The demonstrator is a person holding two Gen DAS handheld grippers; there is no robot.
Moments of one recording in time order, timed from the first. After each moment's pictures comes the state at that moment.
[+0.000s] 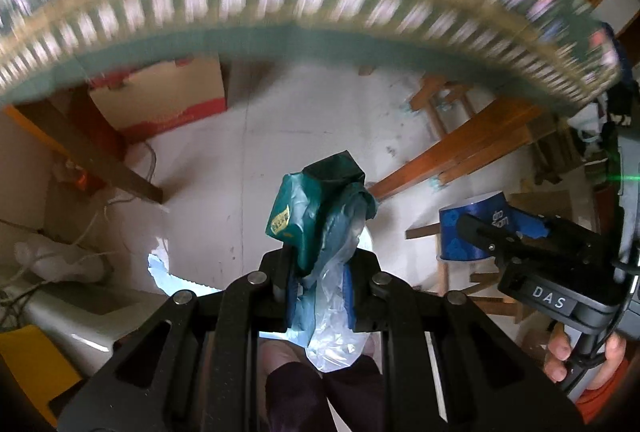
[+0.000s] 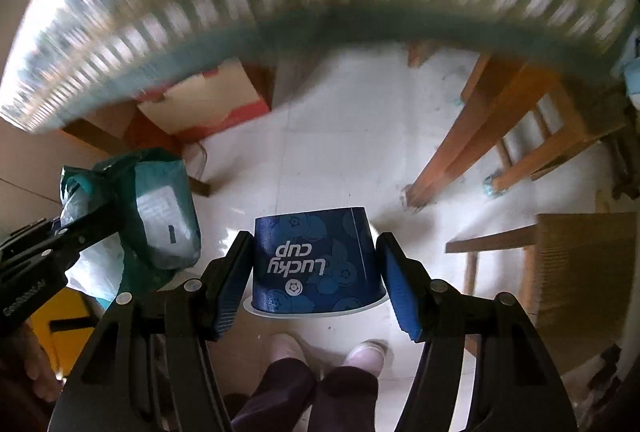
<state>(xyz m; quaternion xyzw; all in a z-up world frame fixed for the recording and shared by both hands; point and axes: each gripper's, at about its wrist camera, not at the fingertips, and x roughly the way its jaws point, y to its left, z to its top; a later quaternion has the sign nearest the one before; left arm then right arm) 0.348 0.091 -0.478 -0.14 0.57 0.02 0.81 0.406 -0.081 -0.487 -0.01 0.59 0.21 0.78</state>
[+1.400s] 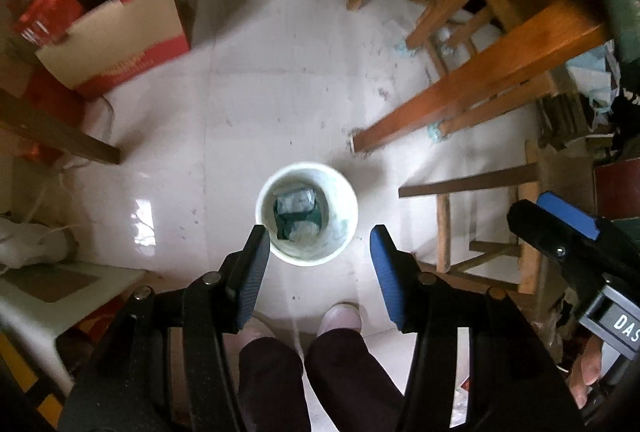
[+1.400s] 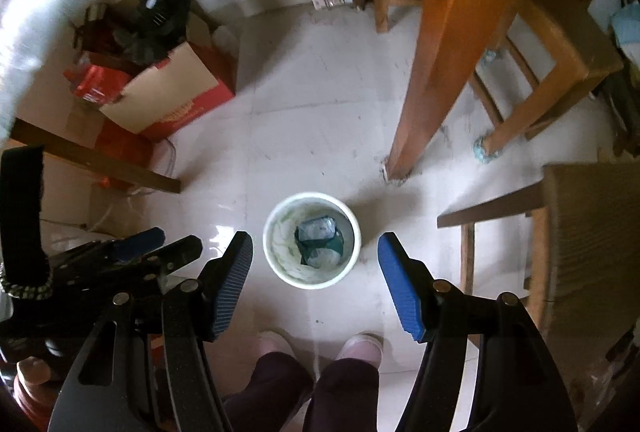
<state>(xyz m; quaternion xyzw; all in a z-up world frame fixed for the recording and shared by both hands) 0.382 0.034 -0.560 -0.14 0.64 -0.01 0.76 0.424 -0.129 -0.522 0.02 0.61 0.17 0.77</state>
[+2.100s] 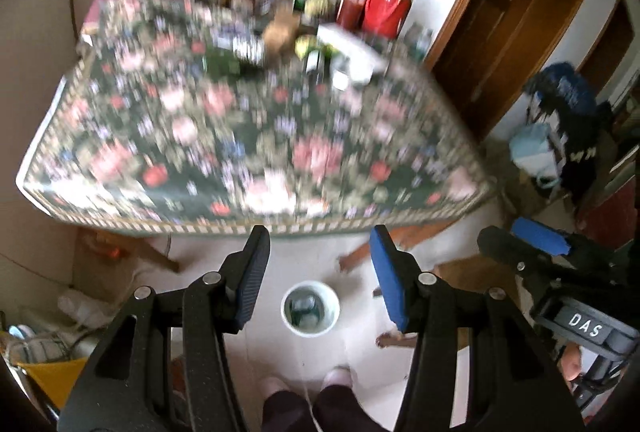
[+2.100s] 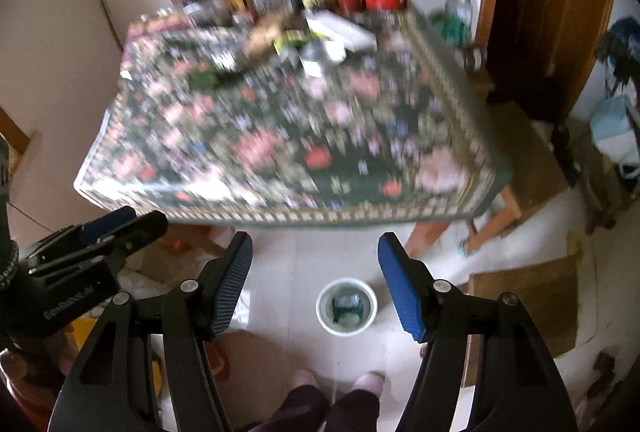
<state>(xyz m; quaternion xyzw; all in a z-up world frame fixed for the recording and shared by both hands) 0.344 0.089 -0.194 -0.13 0.45 0.00 0.88 0.393 -0.102 -0.230 0.02 0.48 0.20 0.85</state>
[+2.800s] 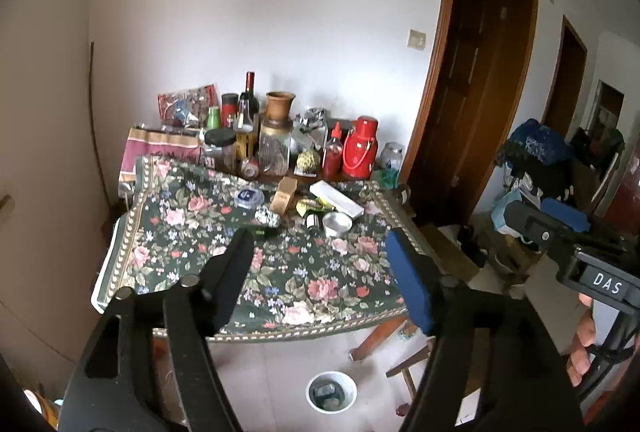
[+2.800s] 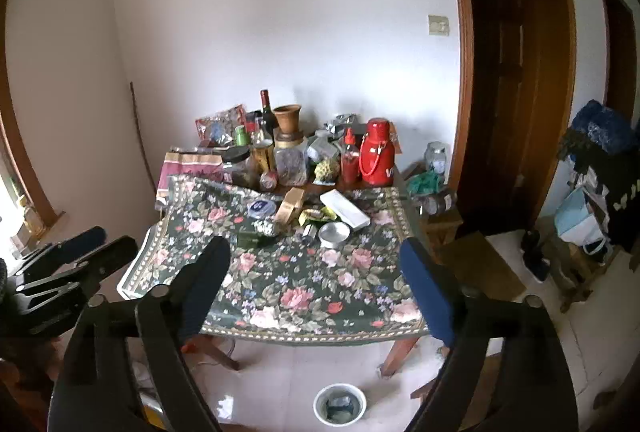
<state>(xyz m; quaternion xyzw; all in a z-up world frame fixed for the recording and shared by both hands) 0.271 0.116 -0.021 -0.07 0.26 0.00 0.96 0.335 -0.095 -0.048 0.03 0.27 0.17 0.95</state>
